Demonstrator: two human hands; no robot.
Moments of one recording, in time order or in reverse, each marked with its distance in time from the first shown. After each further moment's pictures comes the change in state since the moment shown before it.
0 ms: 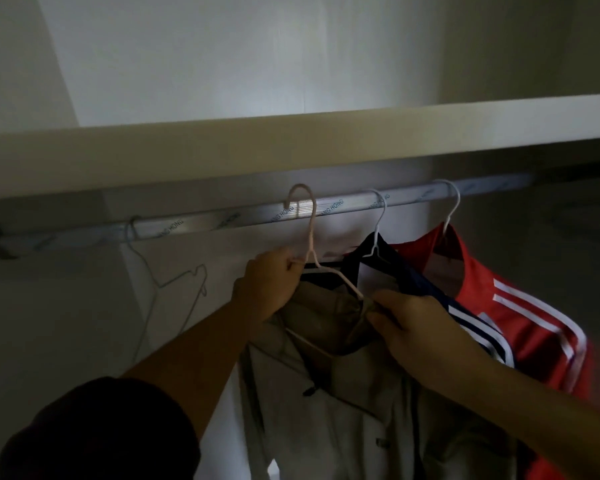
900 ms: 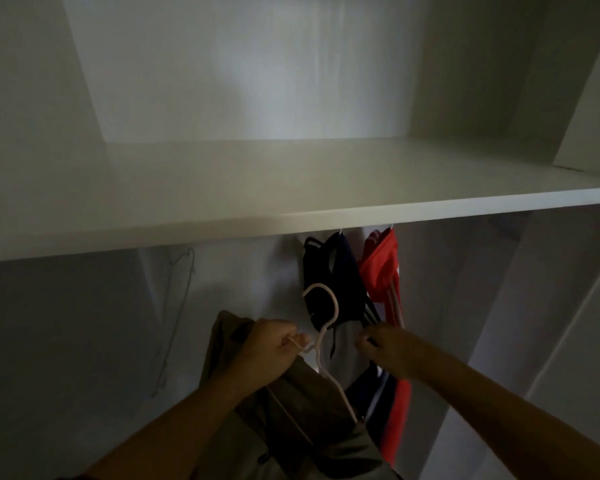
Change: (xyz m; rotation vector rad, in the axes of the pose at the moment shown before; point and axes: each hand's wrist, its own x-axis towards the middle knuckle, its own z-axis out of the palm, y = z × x) left_hand -0.154 0.076 -0.024 -0.283 -0.168 0.050; right_hand -0.055 0.033 -0.030 -0.200 -0.512 0.277
